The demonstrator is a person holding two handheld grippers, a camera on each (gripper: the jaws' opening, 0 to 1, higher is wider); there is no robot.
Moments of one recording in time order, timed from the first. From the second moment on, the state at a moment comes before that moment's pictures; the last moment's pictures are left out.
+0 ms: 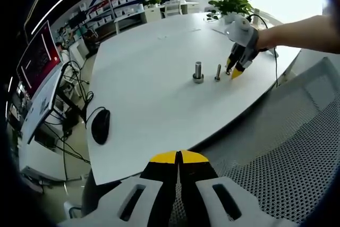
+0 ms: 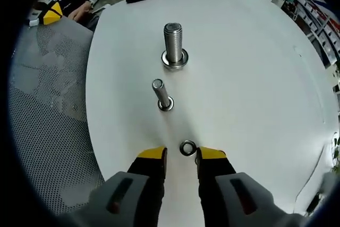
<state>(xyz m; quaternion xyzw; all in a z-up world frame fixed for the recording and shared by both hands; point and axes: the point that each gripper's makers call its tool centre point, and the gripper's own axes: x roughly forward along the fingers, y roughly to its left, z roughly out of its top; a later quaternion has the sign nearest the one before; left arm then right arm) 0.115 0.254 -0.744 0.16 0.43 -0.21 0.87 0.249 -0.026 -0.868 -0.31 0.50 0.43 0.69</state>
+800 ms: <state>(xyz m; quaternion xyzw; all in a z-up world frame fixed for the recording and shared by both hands) 0.117 0.253 -0.743 0.15 0.42 -0.21 0.87 0.256 -0.026 -0.871 -0.34 0.49 0.42 0.68</state>
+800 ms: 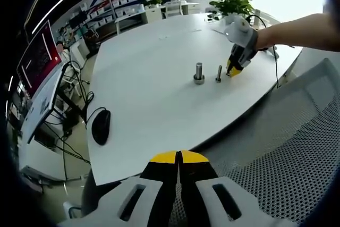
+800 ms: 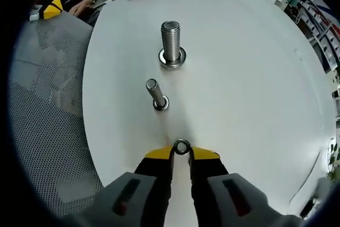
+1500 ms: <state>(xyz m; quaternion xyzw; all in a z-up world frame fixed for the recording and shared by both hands) 0.119 0.254 -0.742 0.15 0.42 -0.21 0.87 0.262 -0.023 -0.871 -0.38 0.49 0.42 0.66</state>
